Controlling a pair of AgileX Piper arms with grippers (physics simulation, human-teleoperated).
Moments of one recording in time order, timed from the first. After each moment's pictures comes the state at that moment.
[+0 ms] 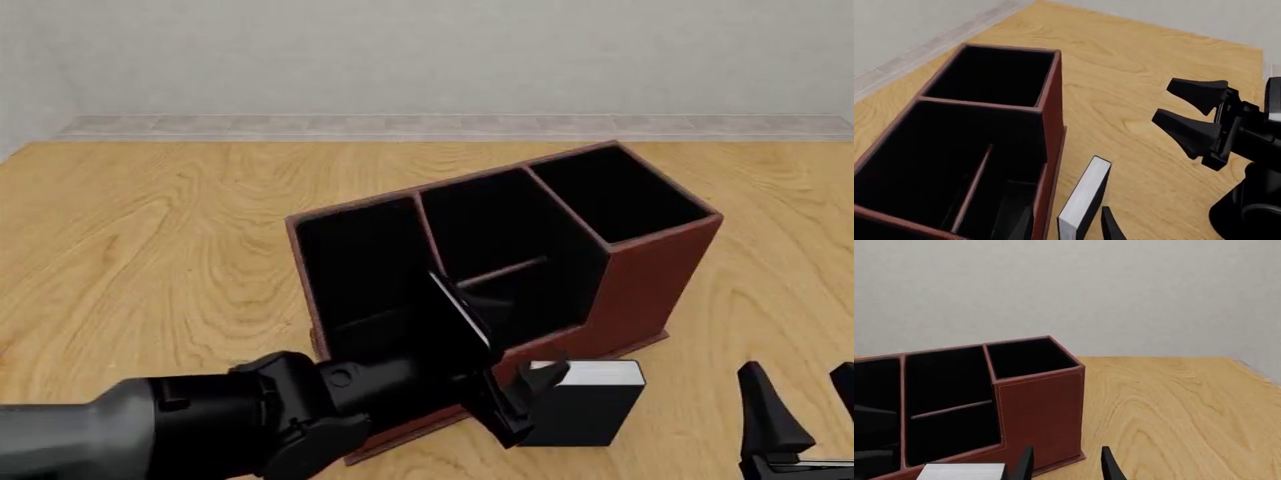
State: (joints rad) left arm -1.05 1.53 -0.82 -0.32 0.00; right arm -0.02 0.00 -0.01 0.00 -0.01
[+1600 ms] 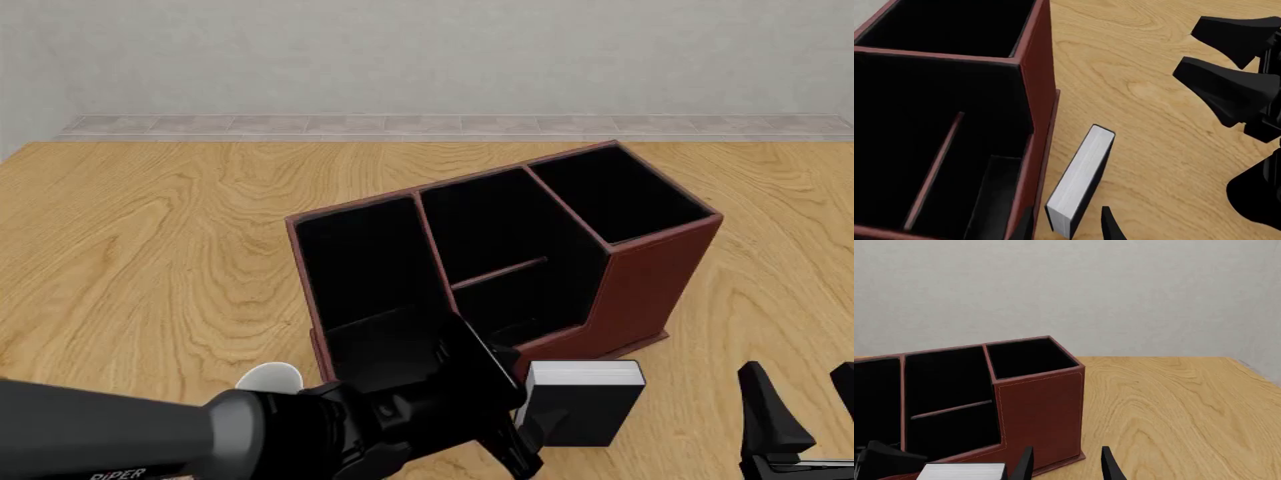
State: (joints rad) left arm -1.06 1.73 -0.82 -0.38 0.00; right arm -0.02 0.00 -0.01 0.00 -0.01
